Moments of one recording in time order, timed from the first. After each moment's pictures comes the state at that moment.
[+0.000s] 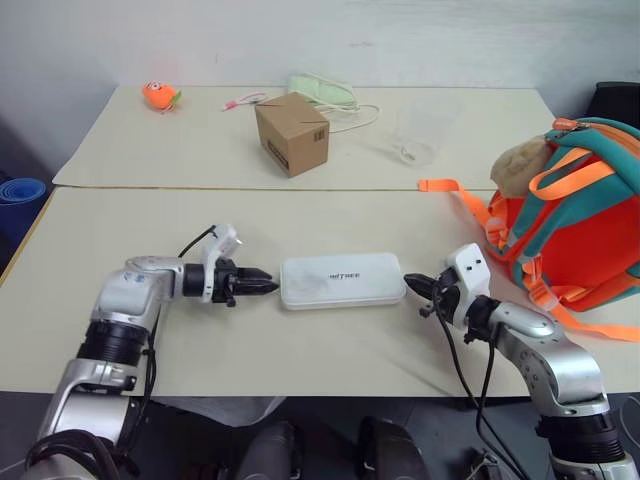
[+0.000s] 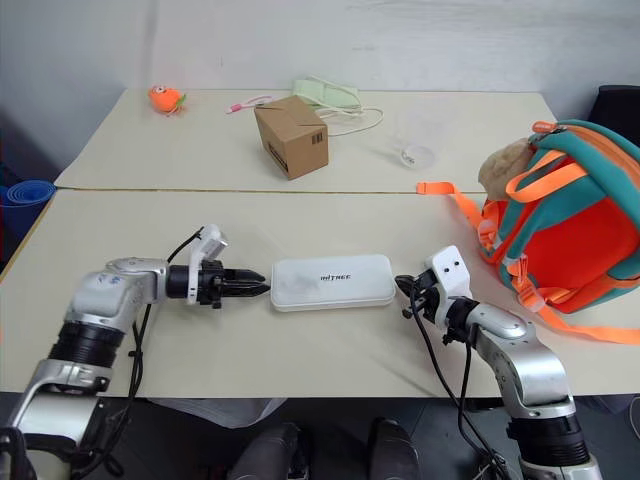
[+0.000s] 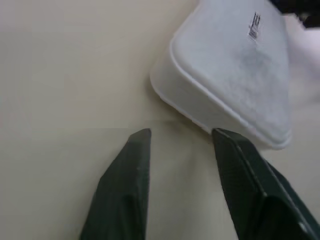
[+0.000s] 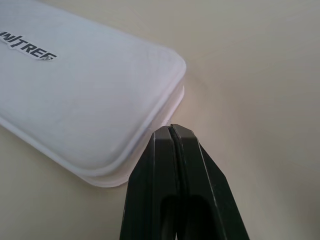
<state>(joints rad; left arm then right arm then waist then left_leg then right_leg) -0.66 0.66 -0.05 0.34 -0.42 0.97 -1.11 -0.19 -0.52 -0.05 -0.27 0.37 0.64 0.56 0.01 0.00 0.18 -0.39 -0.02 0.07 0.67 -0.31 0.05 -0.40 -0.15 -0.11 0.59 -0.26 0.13</state>
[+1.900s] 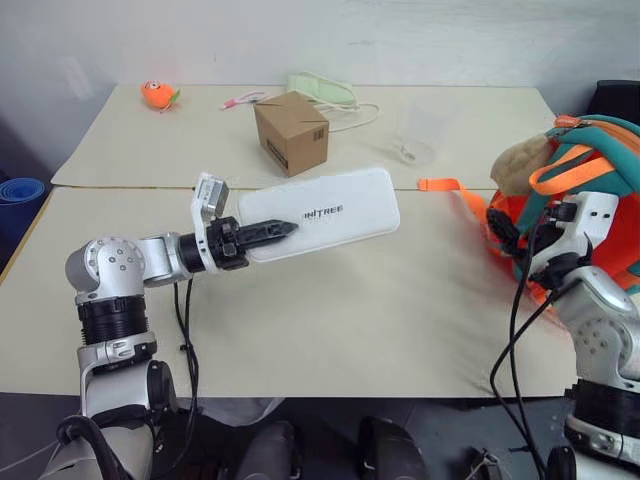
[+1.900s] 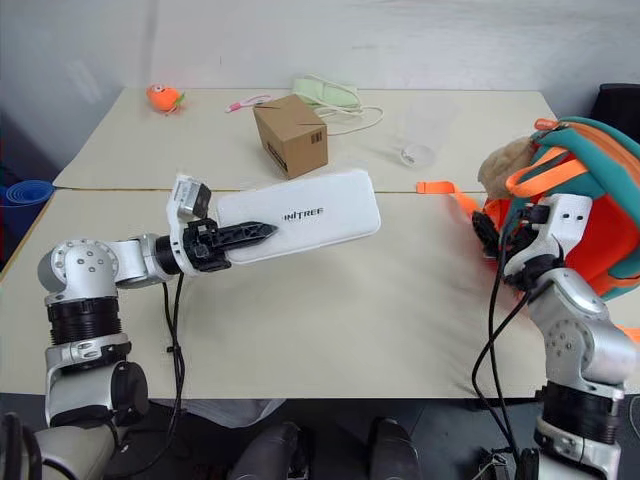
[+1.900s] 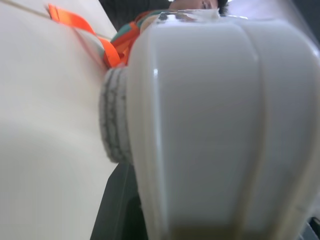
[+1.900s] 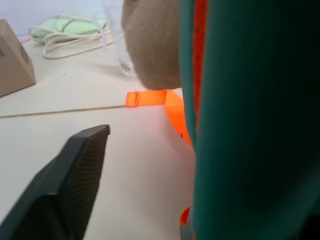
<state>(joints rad) -0.77 0.45 0.38 0.17 -0.82 1.44 -0.85 -0.35 -0.51 -0.44 -0.11 0.57 0.61 0.24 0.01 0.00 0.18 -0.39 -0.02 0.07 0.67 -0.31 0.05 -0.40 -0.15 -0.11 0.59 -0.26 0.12</state>
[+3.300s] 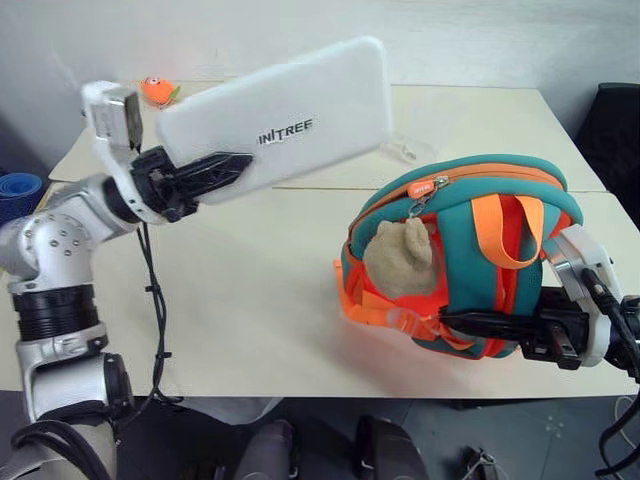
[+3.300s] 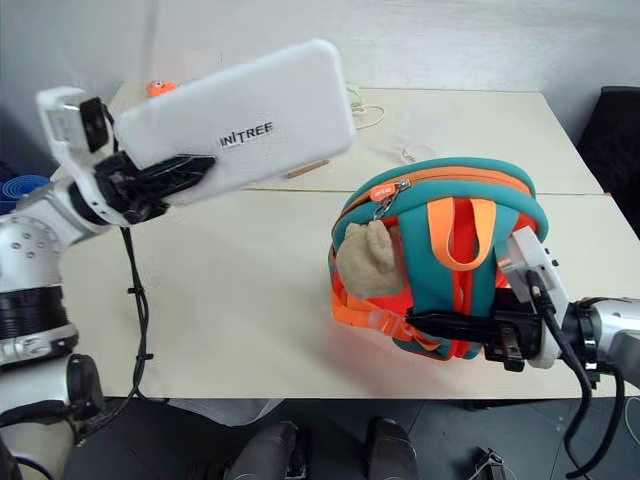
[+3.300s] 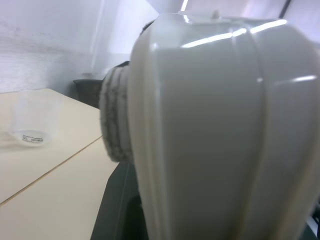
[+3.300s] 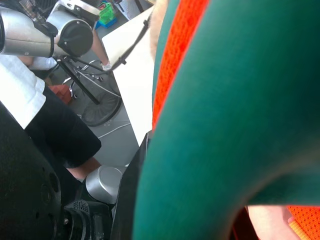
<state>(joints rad) -0.79 0.69 0.31 0.07 -0.89 0.91 -1.15 -0.02 -1.05 -0.48 -0.55 1.26 0.96 0.96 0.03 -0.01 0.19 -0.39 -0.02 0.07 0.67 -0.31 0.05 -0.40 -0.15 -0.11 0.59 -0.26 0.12</state>
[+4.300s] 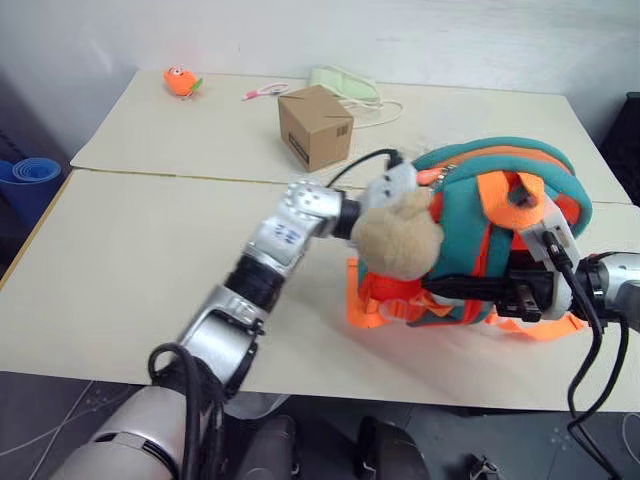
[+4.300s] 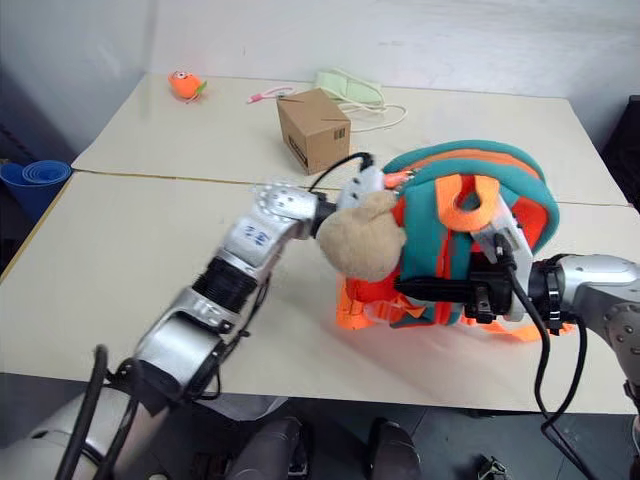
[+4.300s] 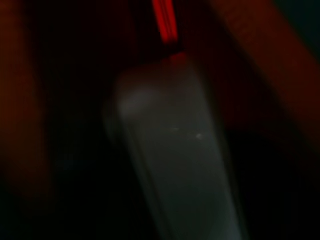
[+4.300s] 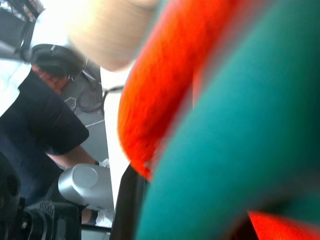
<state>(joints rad) -1.07 0.13 -0.32 0.41 -0.11 0.27 -0.99 -0.30 -1.01 -0.24 -0.42 1.05 0.92 1.01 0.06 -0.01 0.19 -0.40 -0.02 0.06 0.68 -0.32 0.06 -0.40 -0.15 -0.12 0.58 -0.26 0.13</state>
